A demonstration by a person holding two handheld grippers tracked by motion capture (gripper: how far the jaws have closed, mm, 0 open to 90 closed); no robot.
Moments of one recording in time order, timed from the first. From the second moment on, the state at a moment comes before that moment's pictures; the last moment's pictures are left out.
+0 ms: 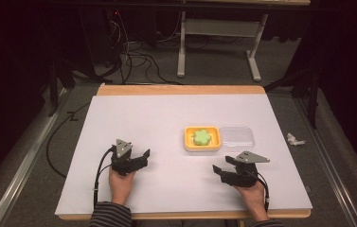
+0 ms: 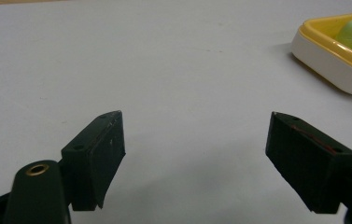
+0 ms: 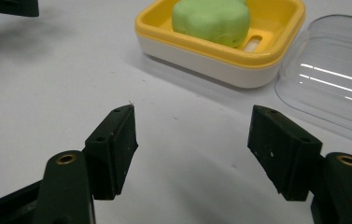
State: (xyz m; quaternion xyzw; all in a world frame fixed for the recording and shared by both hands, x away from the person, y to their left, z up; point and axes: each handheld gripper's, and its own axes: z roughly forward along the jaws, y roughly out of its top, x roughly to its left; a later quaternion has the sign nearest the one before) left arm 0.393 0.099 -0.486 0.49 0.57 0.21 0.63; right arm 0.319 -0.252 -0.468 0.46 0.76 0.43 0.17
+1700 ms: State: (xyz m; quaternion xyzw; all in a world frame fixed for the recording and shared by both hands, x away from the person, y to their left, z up) left arm 0.393 0.099 -0.486 0.49 0.57 0.22 0.62; right arm 0.323 -0.234 -0.482 0.46 0.79 0.36 0.18
